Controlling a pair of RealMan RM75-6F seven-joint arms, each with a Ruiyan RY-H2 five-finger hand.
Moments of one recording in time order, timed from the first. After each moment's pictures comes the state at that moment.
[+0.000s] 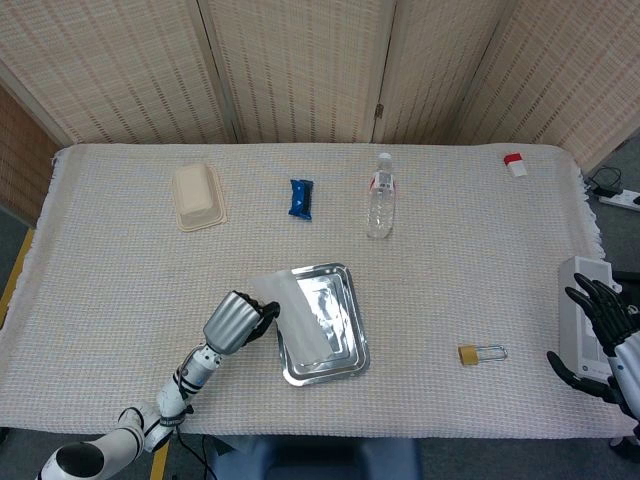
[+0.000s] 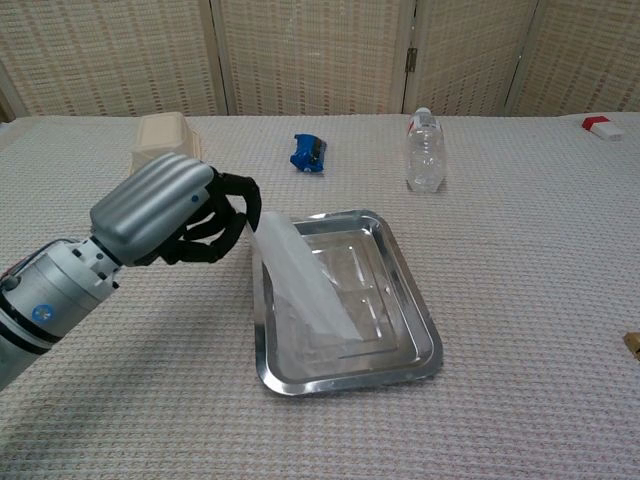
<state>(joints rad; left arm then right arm) -0.66 -2.06 0.04 -0.54 1.67 1.56 -0.27 0.06 -1.01 0.00 -1.47 -1.78 1.79 0.60</state>
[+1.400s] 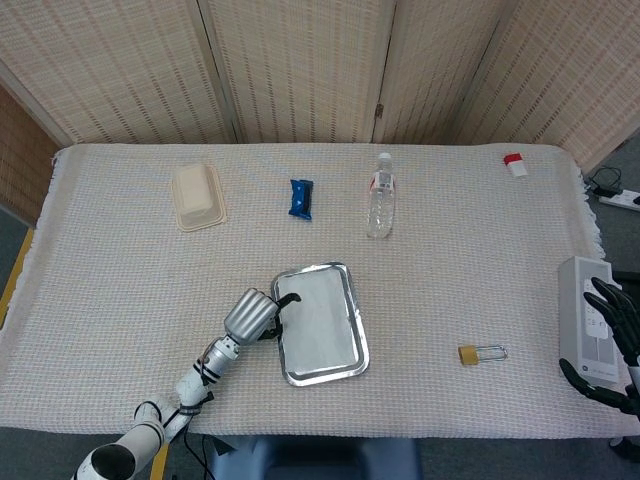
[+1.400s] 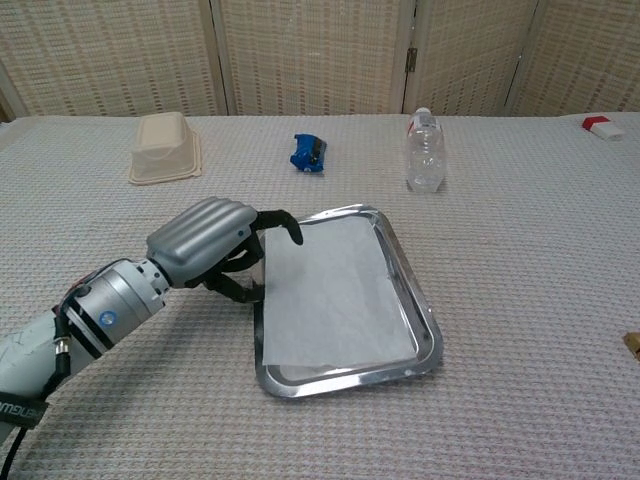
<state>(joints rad) -0.73 -2.21 0.01 -0.30 1.63 1.32 -0.40 0.04 -0.99 -0.01 -1.47 -1.79 1.85 0.70</state>
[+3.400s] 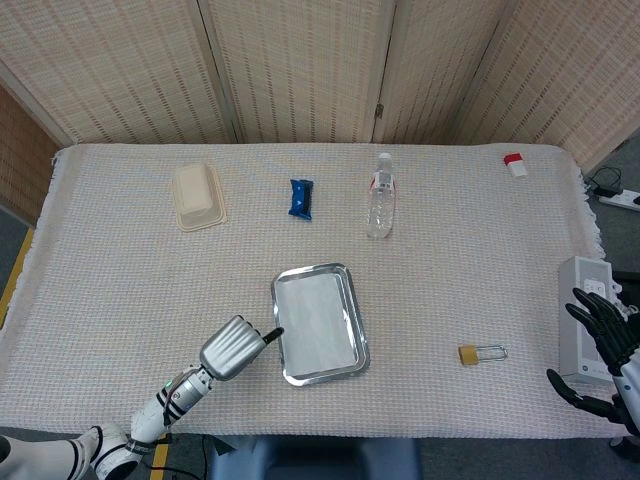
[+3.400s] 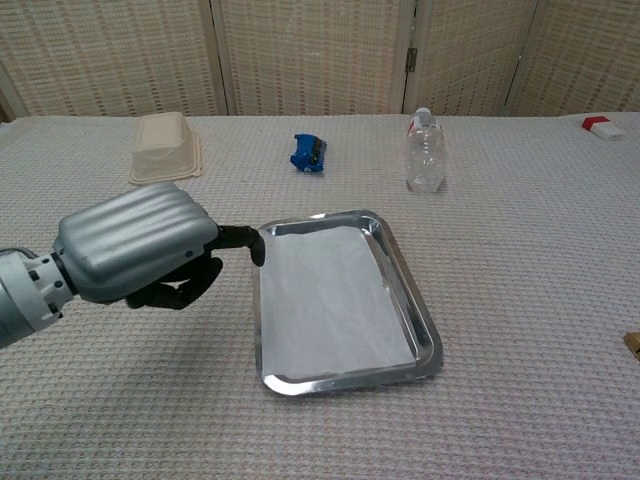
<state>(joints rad) -0.67 -1.61 0.09 -1.38 1.68 1.24 0.39 0.05 -1.00 -0.03 -1.48 -1.85 1.87 0.64</state>
